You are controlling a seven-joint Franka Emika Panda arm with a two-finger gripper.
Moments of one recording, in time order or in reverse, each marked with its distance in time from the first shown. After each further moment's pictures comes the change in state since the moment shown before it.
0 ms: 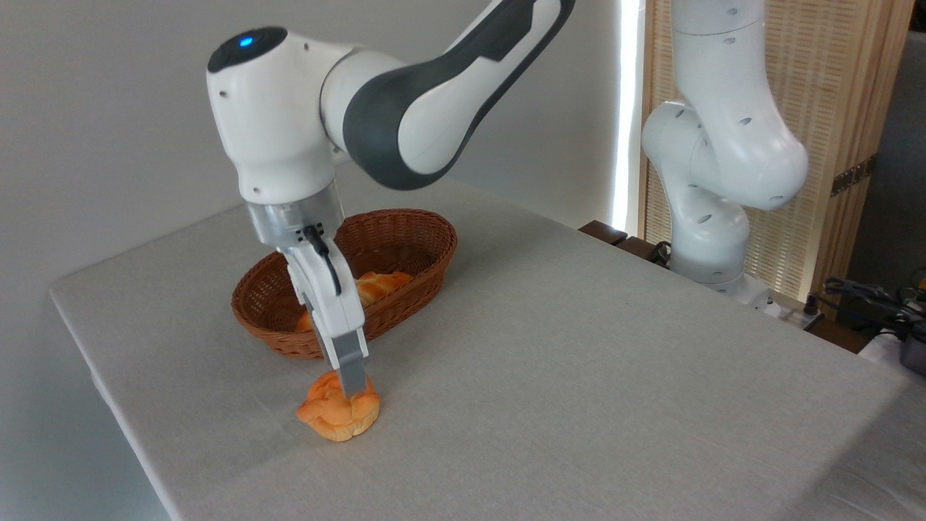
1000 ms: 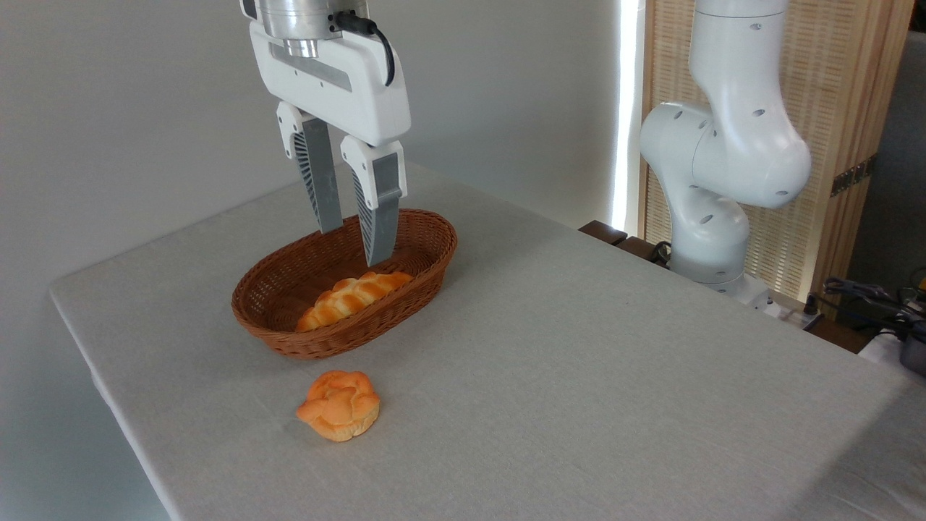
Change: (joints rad) arm 0.085 -0.200 -0.058 0.166 0.031 -0.305 -0.209
